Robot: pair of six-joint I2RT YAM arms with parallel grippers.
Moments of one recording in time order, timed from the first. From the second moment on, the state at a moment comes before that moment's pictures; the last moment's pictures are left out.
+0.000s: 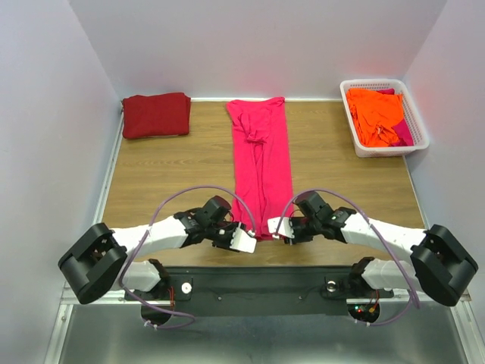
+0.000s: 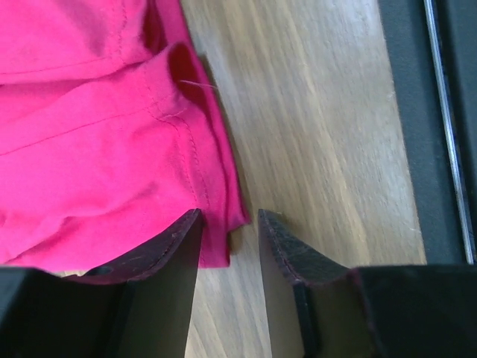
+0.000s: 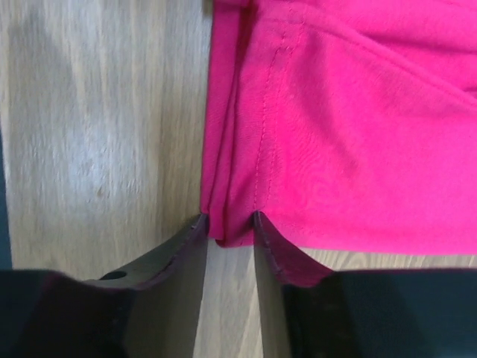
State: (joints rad) left arm -0.86 1.24 0.48 -0.19 0.41 0.95; right arm 0.75 1.20 0.51 -0.32 -0.34 -0.92
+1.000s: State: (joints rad) left arm -0.91 1.08 0.67 -0.54 0.51 0.77; right arm 0.84 0.99 0.68 -0.61 -0.21 -0.71
